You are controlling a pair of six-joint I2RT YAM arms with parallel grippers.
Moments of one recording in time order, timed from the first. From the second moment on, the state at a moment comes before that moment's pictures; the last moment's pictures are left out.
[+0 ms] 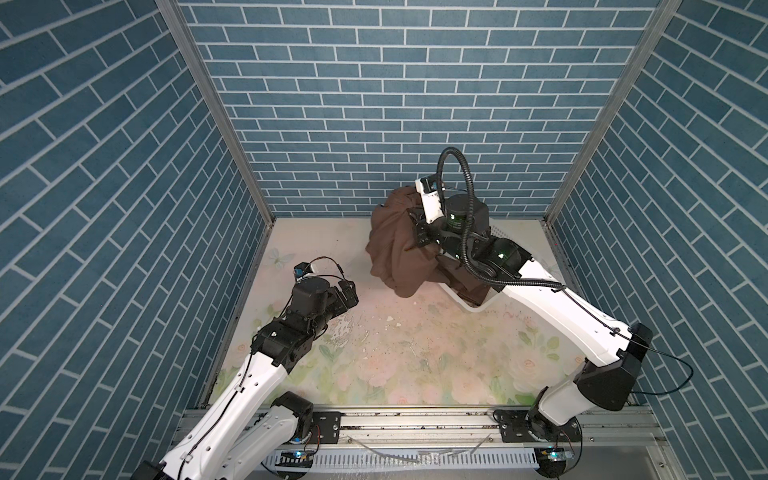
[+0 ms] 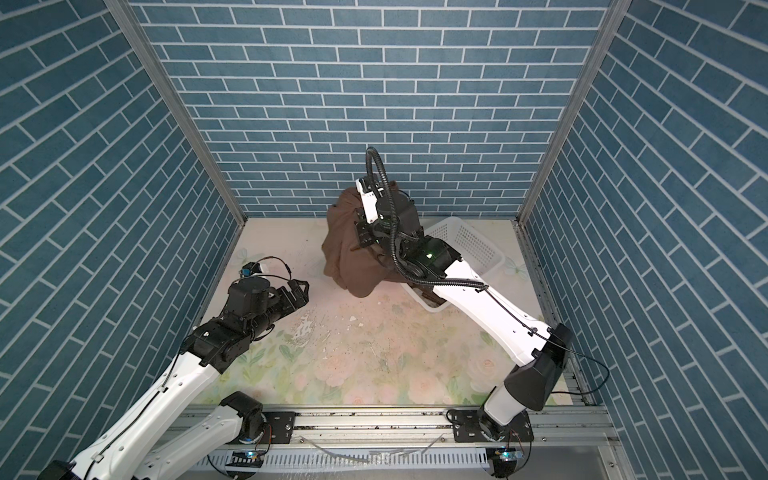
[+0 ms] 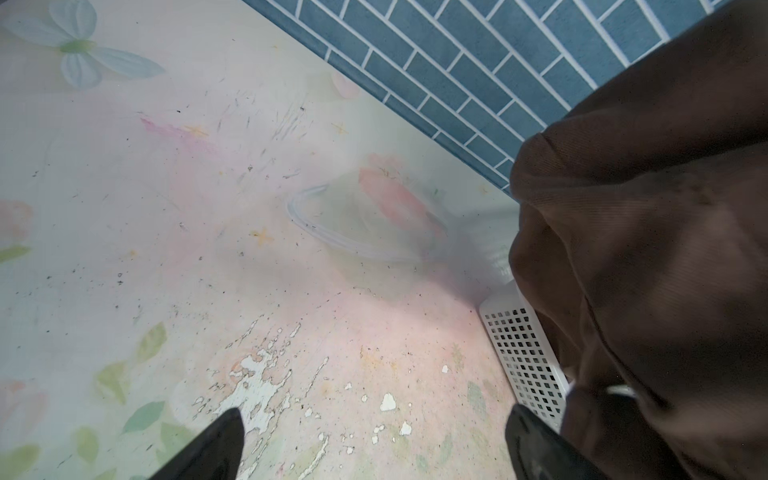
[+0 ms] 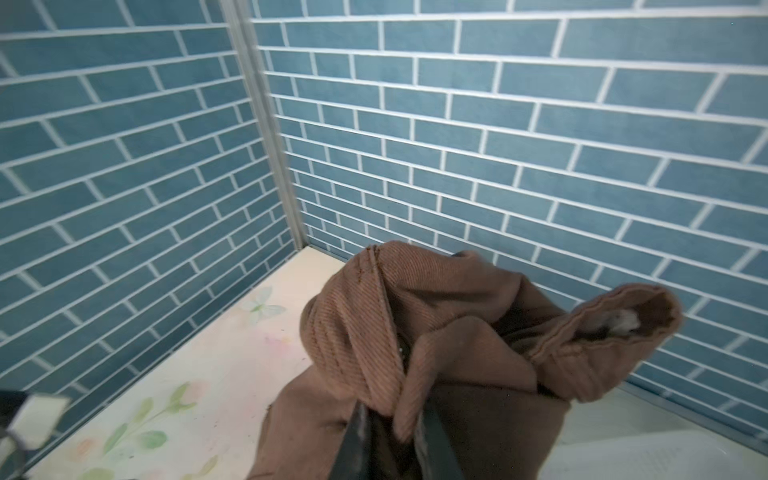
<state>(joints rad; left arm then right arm) -0.43 0.83 0.77 -0.54 -0.16 -0.79 0.91 1.60 1.75 -0.36 0.21 0.05</state>
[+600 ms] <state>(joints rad) -0.42 0.92 0.72 -0.53 -0.13 -0.82 0.86 1.67 1.63 -0.45 0.16 0.03</state>
